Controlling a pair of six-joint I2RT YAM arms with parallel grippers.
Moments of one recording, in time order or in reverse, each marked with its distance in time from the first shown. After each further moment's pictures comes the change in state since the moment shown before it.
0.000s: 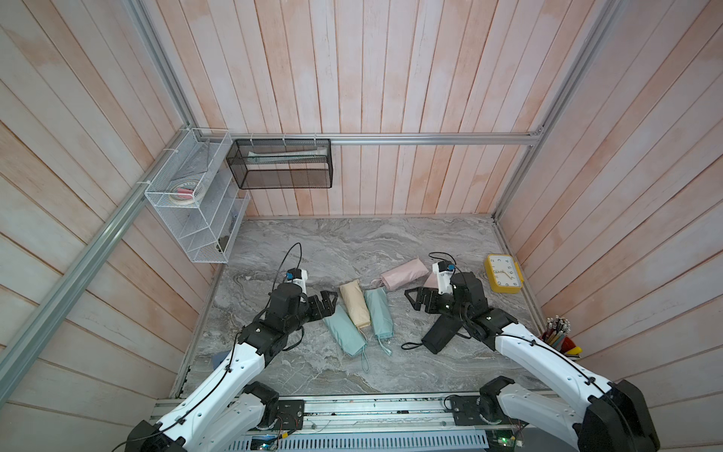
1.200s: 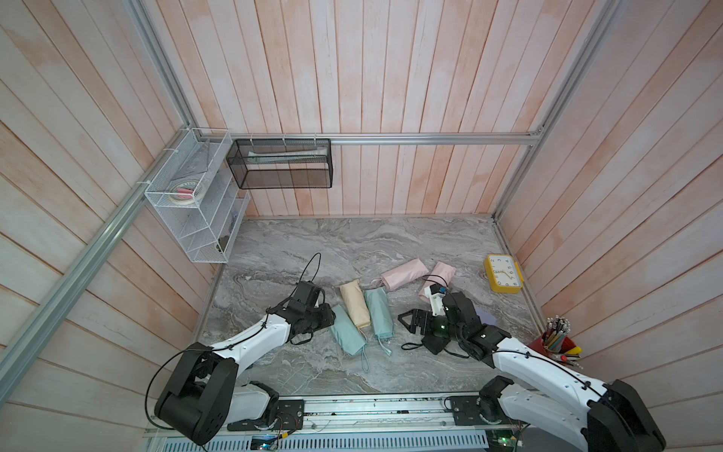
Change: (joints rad) left arm -0.001 0.404 0.047 -0.005 0.040 -0.050; right arm 0.118 -0.050 -0.175 0.050 -0.047 0.138
